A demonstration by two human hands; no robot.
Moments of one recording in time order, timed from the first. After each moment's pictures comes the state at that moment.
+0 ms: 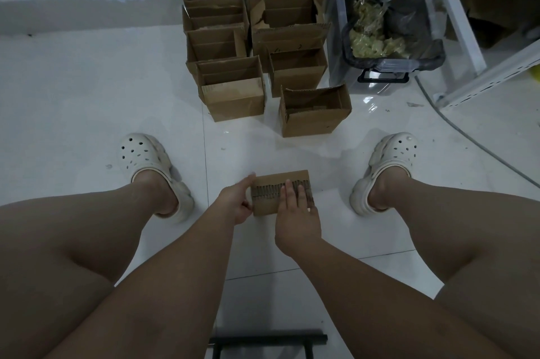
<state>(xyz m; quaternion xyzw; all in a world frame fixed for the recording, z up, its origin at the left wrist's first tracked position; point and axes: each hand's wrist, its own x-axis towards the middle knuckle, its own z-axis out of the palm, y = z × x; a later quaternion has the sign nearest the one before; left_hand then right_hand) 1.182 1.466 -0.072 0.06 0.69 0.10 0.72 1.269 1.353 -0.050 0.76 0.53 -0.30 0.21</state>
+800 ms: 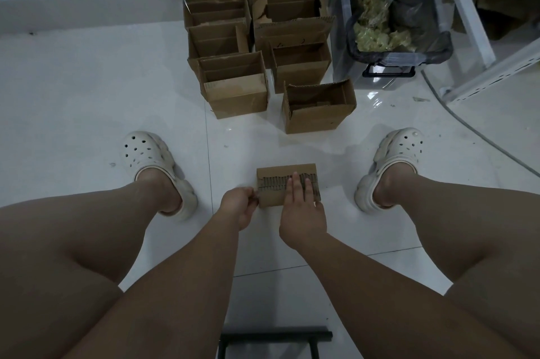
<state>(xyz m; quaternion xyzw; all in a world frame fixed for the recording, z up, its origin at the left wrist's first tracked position) 1.176 1.449 -0.083 0.11 0.68 0.16 0.70 1.273 1.357 -0.058 0.79 0.51 -0.31 0.16</state>
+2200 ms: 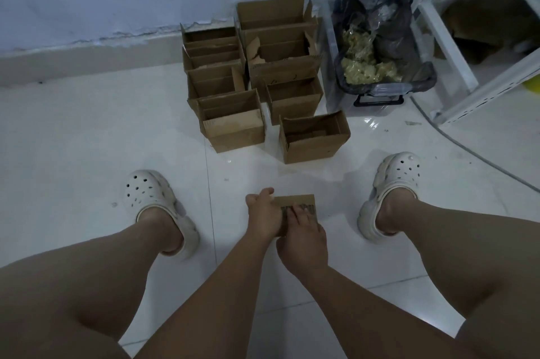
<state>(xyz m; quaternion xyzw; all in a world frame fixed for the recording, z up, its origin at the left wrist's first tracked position) 1.225 1.457 -0.048 0.54 0.63 0.07 0.55 1.275 1.368 -0.056 0.84 0.45 -0.30 -0.02</state>
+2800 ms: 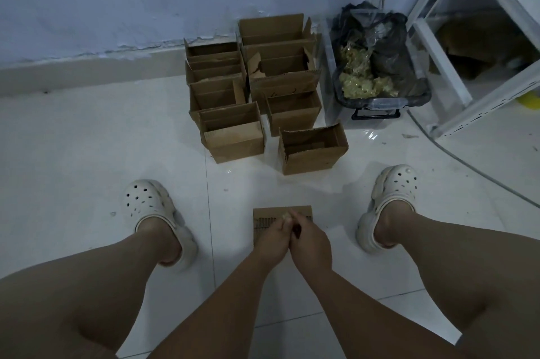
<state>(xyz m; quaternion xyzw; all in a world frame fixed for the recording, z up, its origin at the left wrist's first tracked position) 1.220 1.432 -0.044 0.59 0.48 -0.02 0.64 1.293 1.375 -0.044 0.85 0.34 -0.34 -0.22</state>
